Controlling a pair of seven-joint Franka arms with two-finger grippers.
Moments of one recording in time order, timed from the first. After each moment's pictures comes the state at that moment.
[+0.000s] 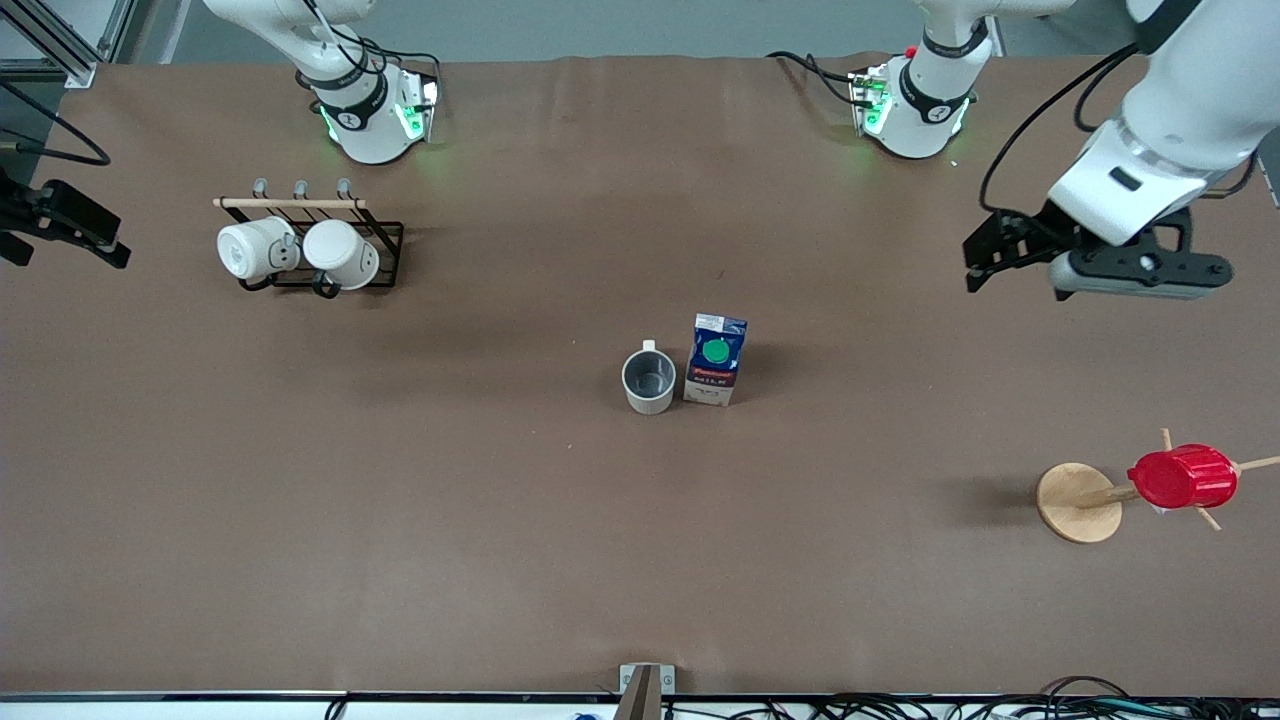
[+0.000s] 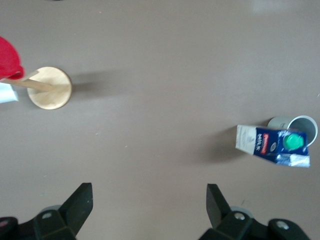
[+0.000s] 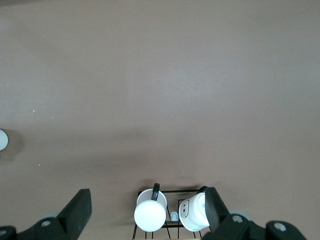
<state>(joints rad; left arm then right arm) -0.07 -0.05 -0.15 -1.68 -0.03 1.75 -0.09 0.00 0.02 0.00 -1.42 -0.01 1.49 0.03</state>
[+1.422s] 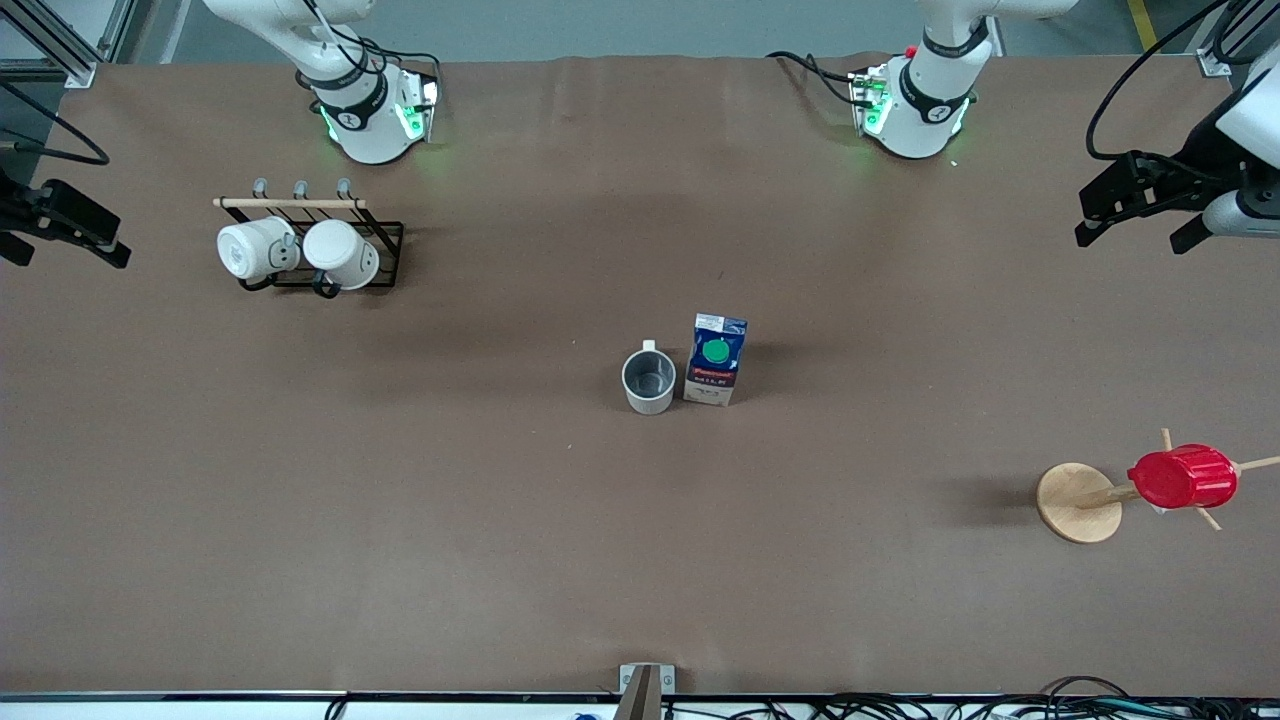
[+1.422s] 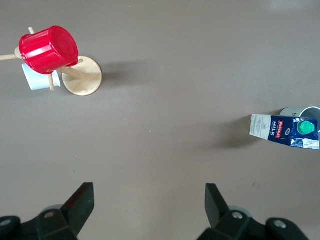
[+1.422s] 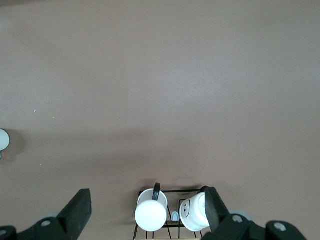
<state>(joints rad) -0.14 -0.05 0.02 -1.53 -0.03 1.56 -0.03 0.00 0.02 0.00 -1.42 -0.01 1.49 0.03</state>
